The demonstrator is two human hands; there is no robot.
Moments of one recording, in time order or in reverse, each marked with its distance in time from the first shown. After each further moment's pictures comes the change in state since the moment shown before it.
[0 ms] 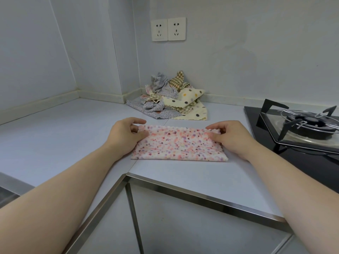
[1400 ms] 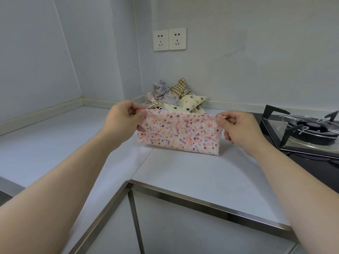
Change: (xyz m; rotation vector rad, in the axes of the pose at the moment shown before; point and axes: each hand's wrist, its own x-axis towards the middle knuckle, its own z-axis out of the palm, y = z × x) left_hand 0.008 0.053 -0.033 -0.236 0.076 0.056; right_hand 0.007 -0.020 -0.017 0.236 0.203 -0.116
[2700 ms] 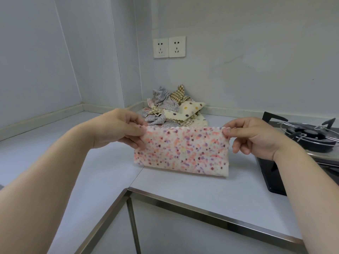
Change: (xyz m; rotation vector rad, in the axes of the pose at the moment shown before) left_hand -0.005 0.039 -0.040 -0.016 -0.575 -0.228; right_hand -0.008 -0.030 -0.044 0.311 -0.449 0.228
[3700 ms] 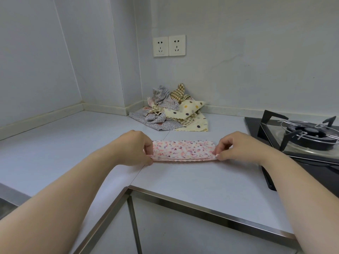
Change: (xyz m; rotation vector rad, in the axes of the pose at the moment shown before) left_hand 0.024 -0.043 0.040 0.943 0.093 0.068; right_hand 0.006 0.024 0.018 -0.821 0.001 0.069
